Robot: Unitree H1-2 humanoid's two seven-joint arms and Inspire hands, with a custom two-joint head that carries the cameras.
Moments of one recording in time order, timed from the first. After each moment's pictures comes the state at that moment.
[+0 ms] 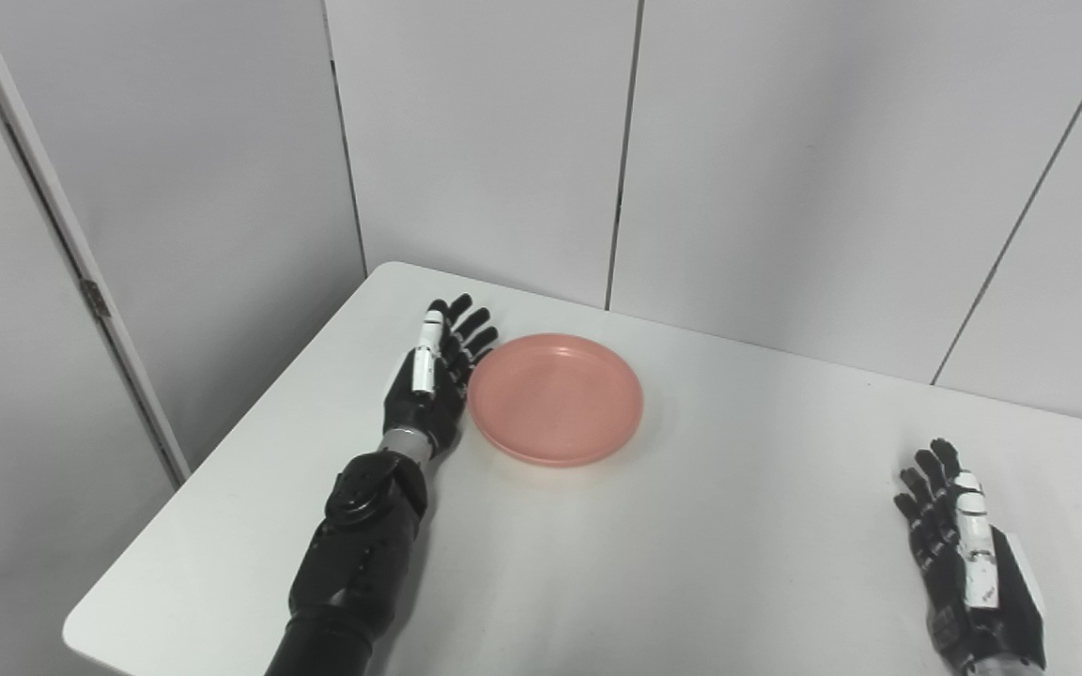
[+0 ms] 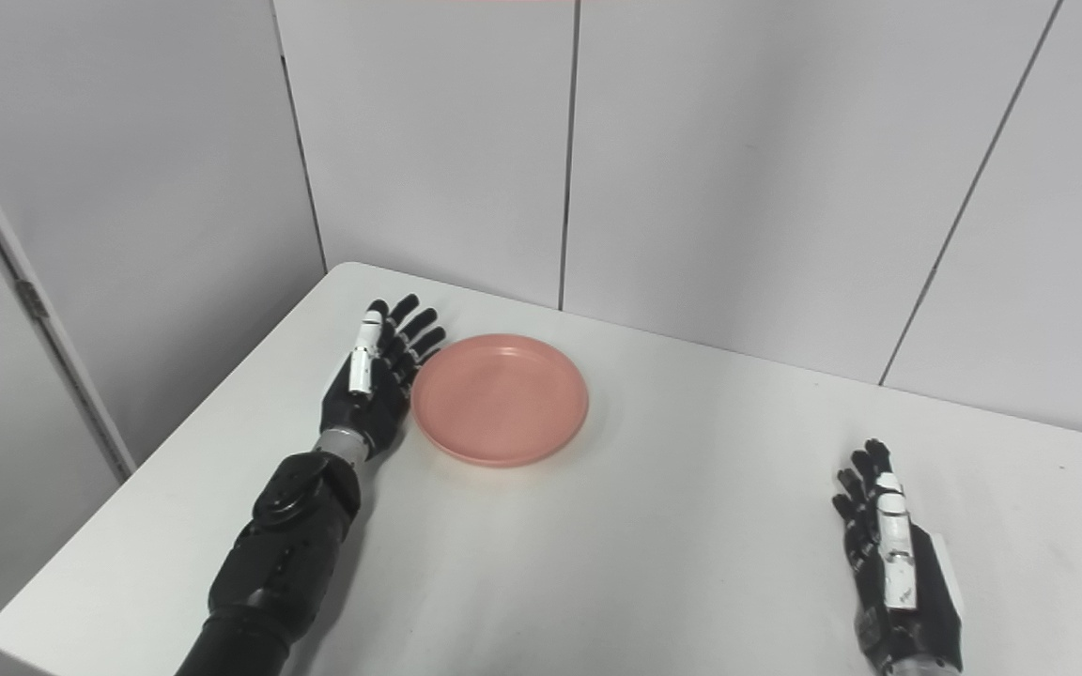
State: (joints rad) left arm -0.49 0.13 0.22 0.49 -0.40 0.06 -0.08; right arm -0.32 -0.12 -0.05 0.25 0.22 0.03 0.18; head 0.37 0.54
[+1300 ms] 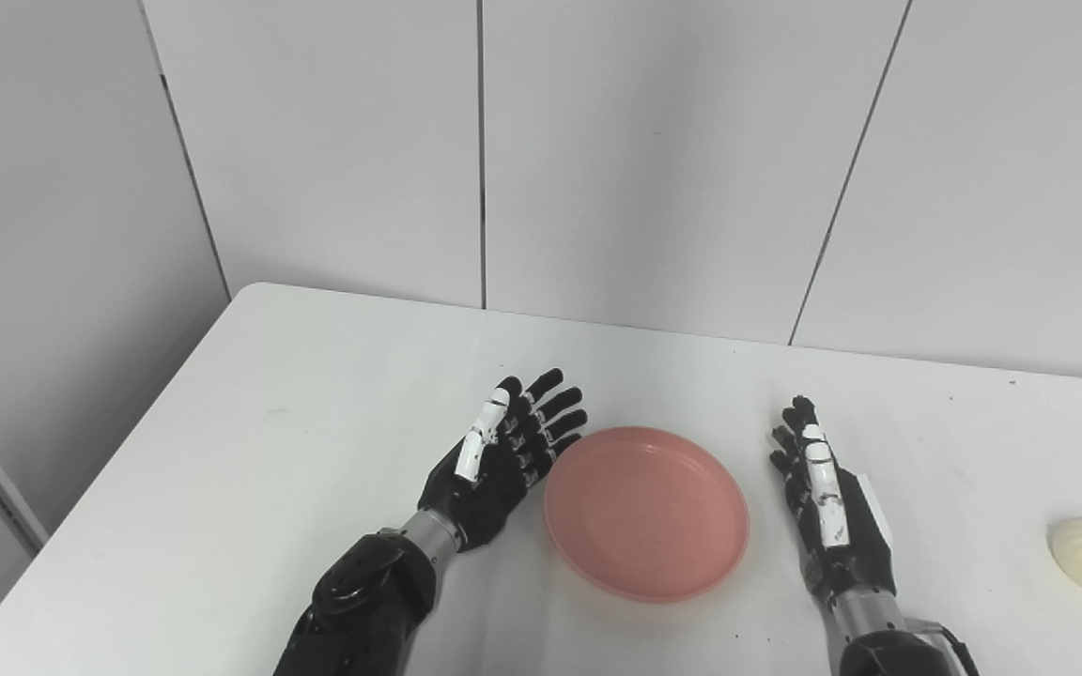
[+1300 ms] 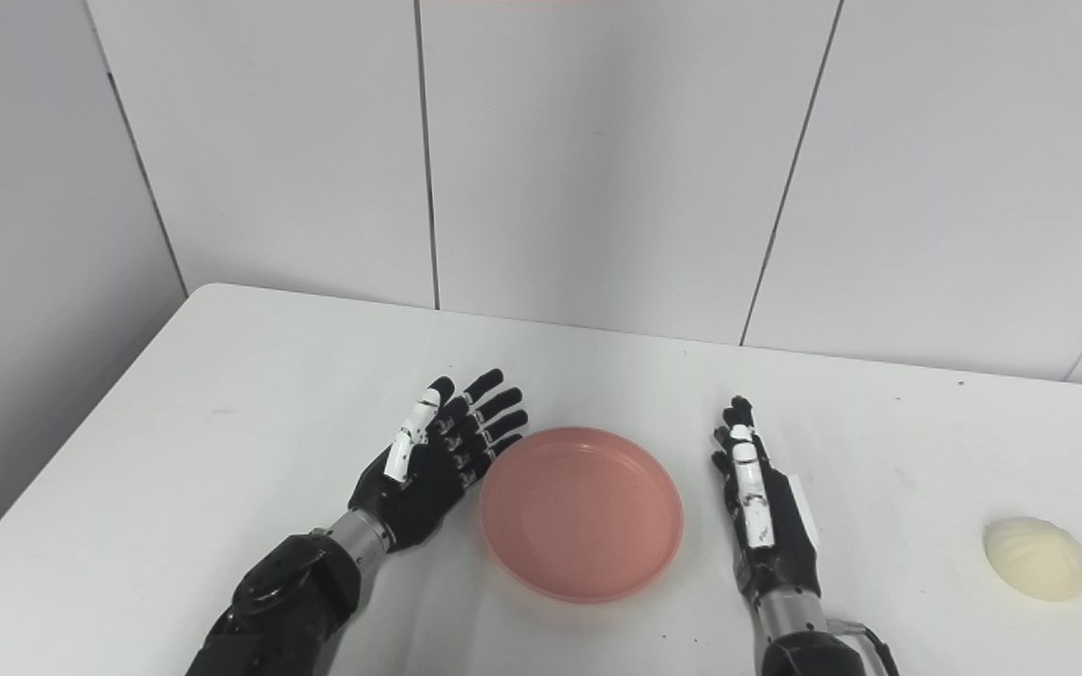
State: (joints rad) left arm -0.38 0.02 0.01 0.32 -0.43 0.22 -0.34; right arm -0.32 -0.08 -0.02 0.26 0.14 0.01 0.10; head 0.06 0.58
